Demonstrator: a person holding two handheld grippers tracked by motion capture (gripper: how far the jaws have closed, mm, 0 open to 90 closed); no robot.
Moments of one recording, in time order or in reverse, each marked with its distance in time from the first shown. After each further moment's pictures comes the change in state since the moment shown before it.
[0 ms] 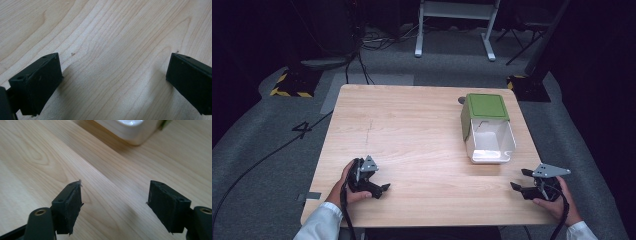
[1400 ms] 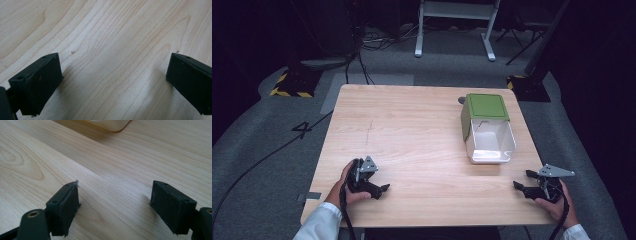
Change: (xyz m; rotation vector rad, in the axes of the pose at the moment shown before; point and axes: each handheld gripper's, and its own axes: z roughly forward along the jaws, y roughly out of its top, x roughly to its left) left arm 0.000 -0.001 -0.001 -0.001 0.001 0.005; right arm -0.014 -0.022 0.008 -0.032 -0.032 0.144
